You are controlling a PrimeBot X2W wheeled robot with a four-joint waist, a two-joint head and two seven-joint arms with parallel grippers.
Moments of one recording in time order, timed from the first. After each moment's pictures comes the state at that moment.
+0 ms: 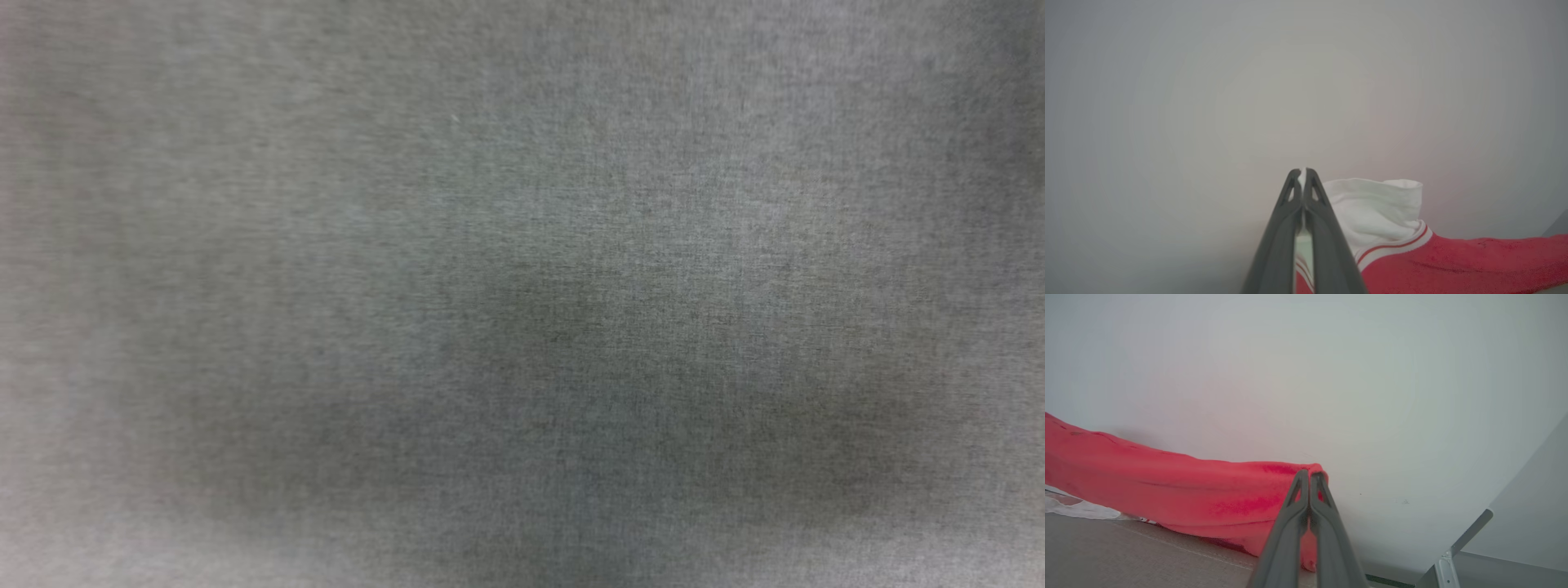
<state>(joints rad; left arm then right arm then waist) -1.87 0.41 -0.60 1.13 -0.80 -0.13 -0.20 -1.70 -0.19 0.24 1.11 0.31 0.13 -0.11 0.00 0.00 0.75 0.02</state>
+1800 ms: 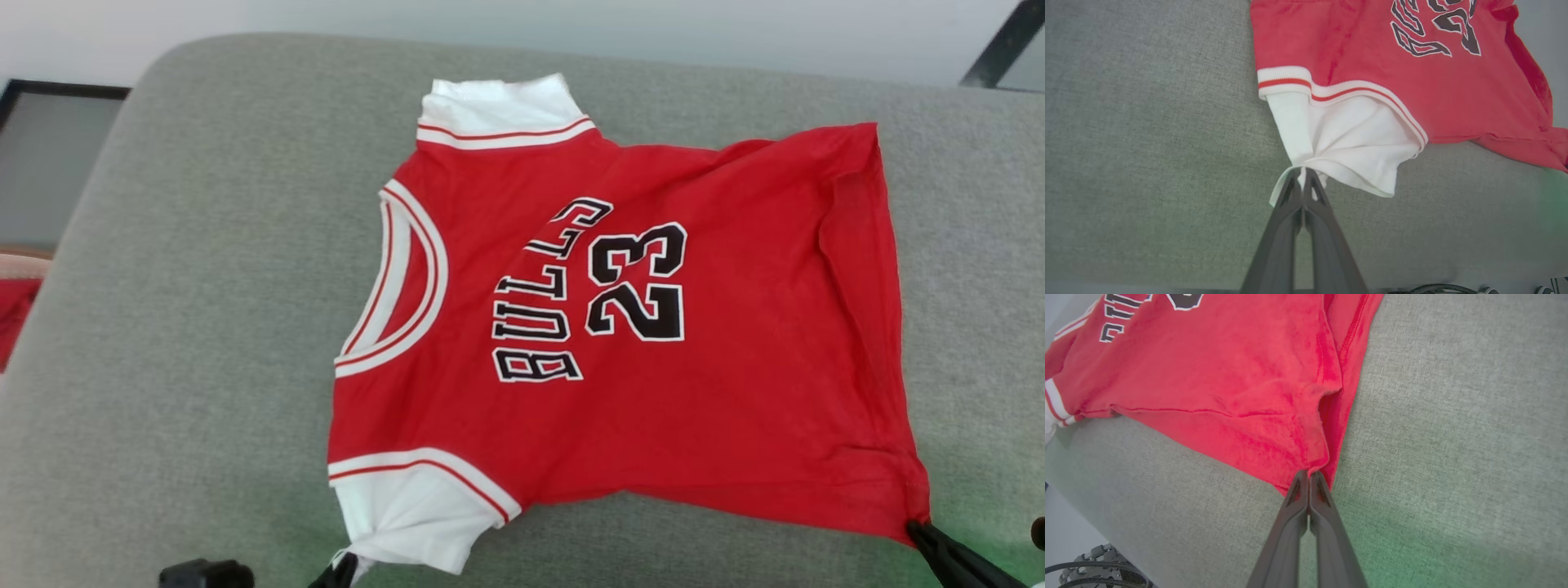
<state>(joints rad) -0.02 0.83 -0.79 -0.24 -1.17 0.39 -0.23 0.23 -0.54 0.09 -0.19 0.65 0.13 0.29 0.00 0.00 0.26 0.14</state>
